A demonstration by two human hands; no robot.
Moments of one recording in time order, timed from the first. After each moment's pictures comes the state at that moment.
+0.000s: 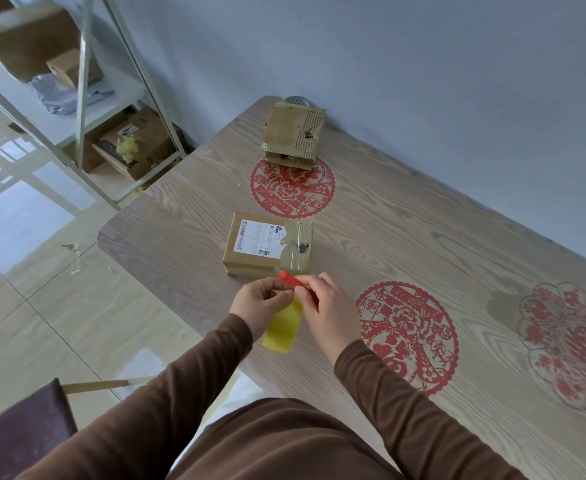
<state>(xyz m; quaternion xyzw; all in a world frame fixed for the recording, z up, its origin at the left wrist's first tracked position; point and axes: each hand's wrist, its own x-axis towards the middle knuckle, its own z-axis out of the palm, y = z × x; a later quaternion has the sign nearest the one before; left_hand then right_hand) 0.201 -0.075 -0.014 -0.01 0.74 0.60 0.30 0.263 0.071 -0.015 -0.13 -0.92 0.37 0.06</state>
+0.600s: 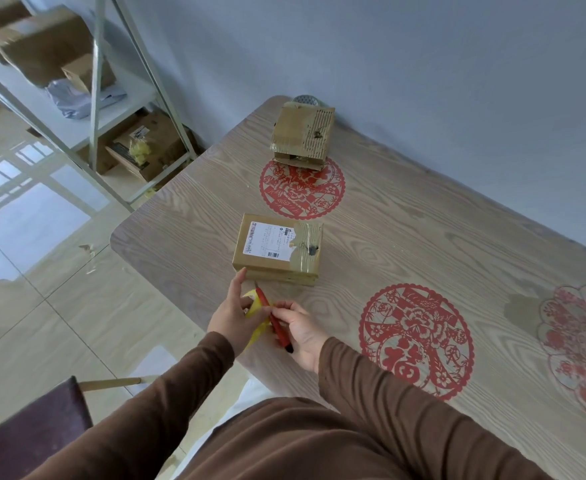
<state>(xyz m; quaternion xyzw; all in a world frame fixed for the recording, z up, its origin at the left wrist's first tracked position) 0.195 -0.134 -0.056 -0.01 0.87 0.42 0.25 0.244 0.012 -0.045 -0.37 -0.43 0.80 -0.22</state>
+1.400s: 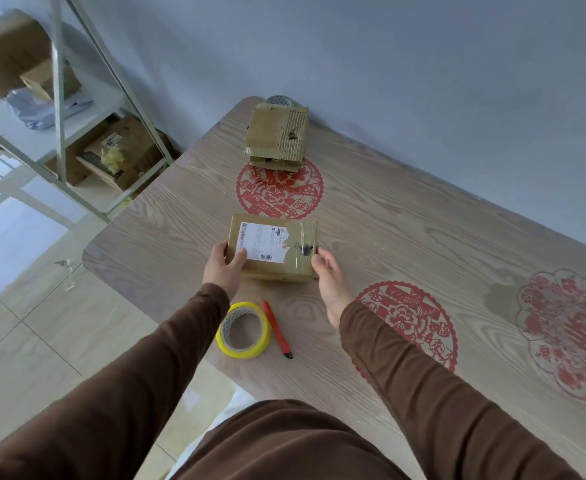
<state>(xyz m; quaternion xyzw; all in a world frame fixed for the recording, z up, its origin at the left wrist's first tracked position) 0.106 -0.076 -0.047 -0.09 0.82 0.53 0.17 0.203 0.104 -0.031 -0.35 -0.60 0.72 -0.03</state>
